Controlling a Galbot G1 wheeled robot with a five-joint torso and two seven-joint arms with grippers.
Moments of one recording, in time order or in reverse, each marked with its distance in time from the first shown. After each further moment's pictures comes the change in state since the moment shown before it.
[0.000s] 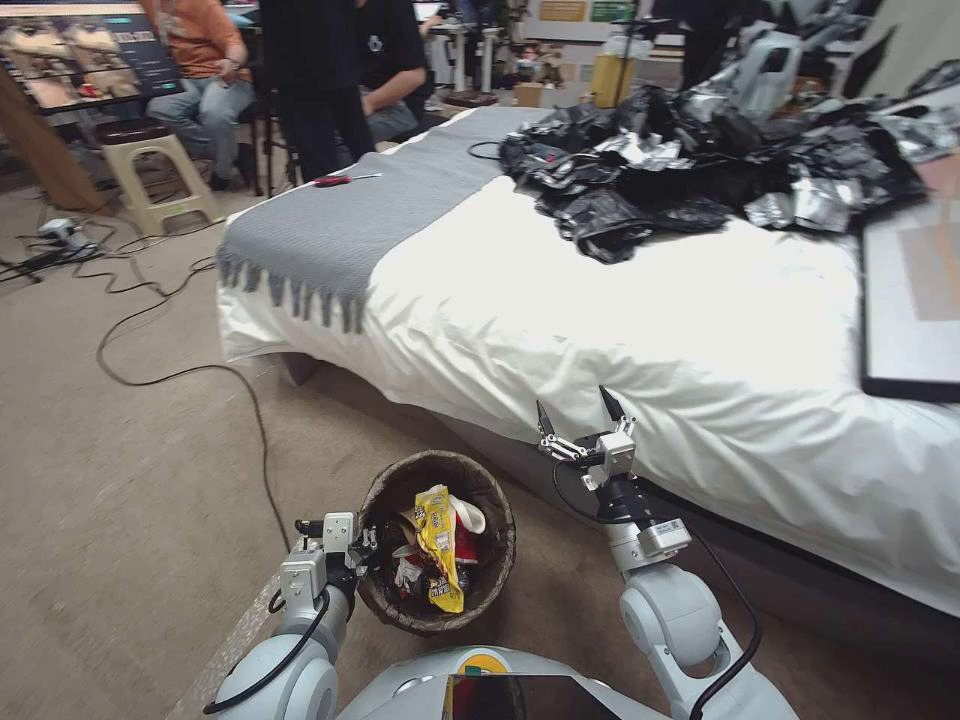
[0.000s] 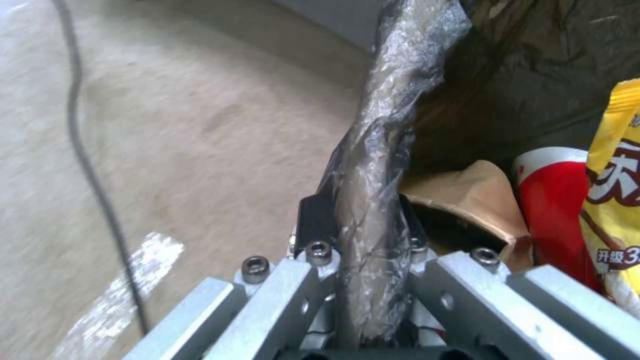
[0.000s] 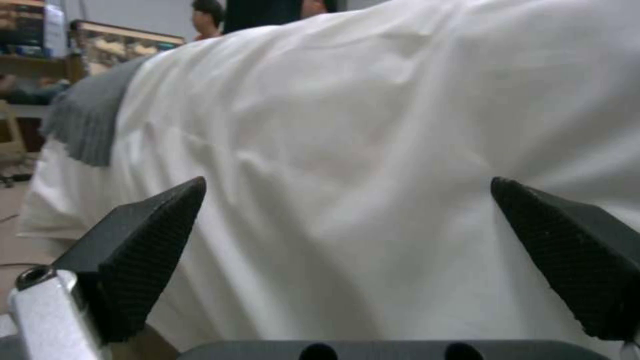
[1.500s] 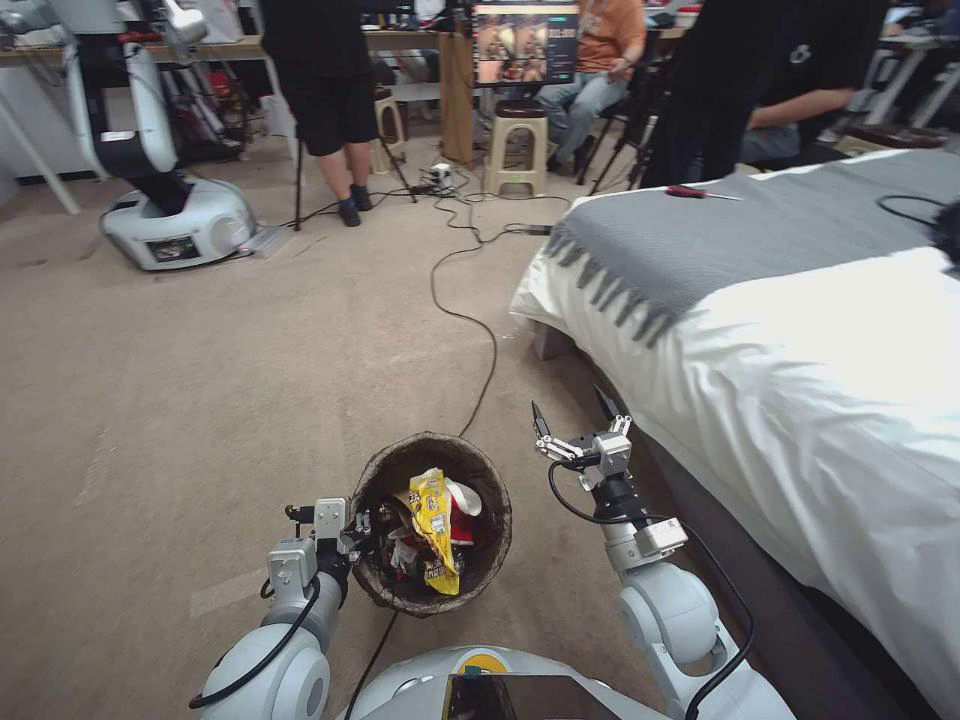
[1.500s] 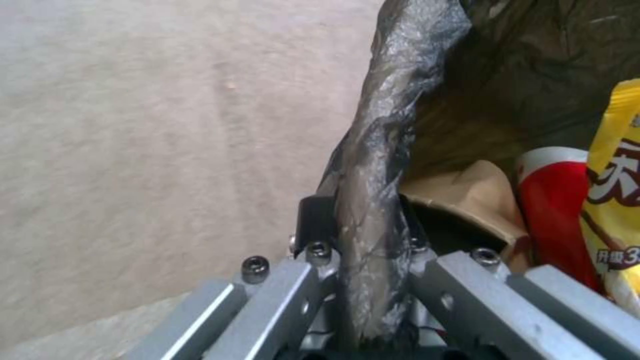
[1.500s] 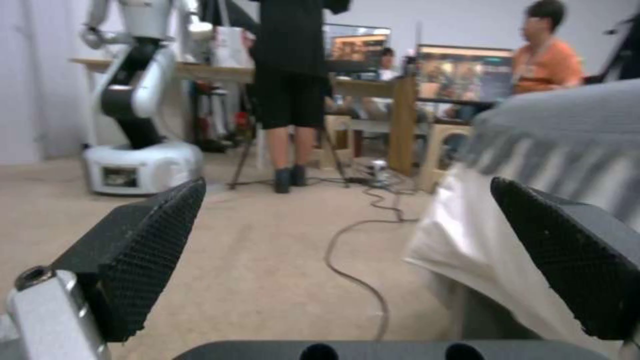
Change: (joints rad) left arm -0.027 -0.002 -0.022 -0.049 -0.008 0.015 0.003; right arm 0.005 0.008 -0.001 -0.002 -0.003 0.002 -0.022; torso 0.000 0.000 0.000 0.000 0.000
